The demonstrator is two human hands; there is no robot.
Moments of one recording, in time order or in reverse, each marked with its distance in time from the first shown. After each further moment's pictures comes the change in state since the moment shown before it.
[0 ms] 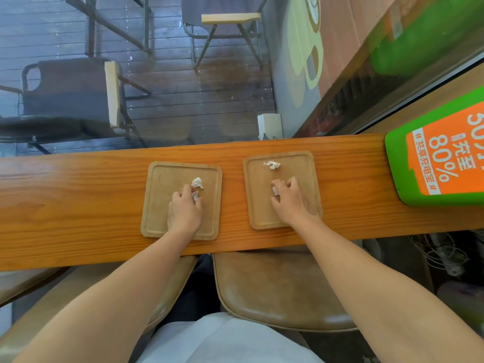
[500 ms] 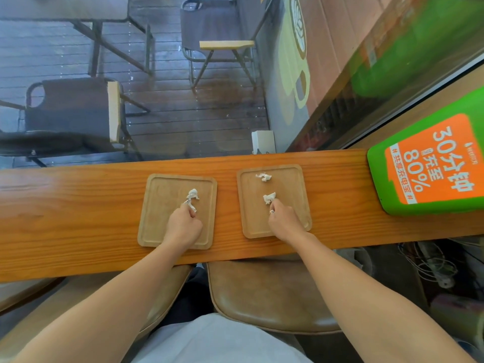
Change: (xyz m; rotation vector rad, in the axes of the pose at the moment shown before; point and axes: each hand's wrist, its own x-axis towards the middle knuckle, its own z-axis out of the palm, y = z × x) left_hand -0.018 0.000 -0.015 -0.197 -0.175 -0.012; right_hand -0.026 -0.001 -0.010 0.211 -0.121 0.098
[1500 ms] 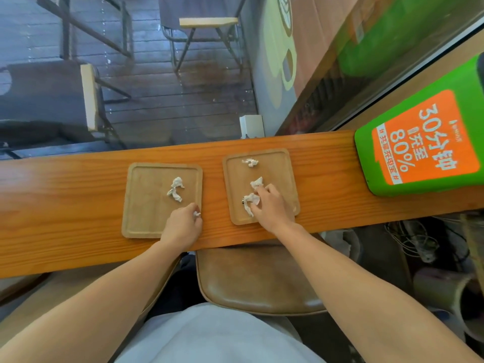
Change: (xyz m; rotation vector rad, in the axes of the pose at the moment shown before) left_hand -0.017 0.001 0.026 0.283 -0.079 0.247; right_hand -0.013 0.005 0.005 -0.156 0.167 -0.178
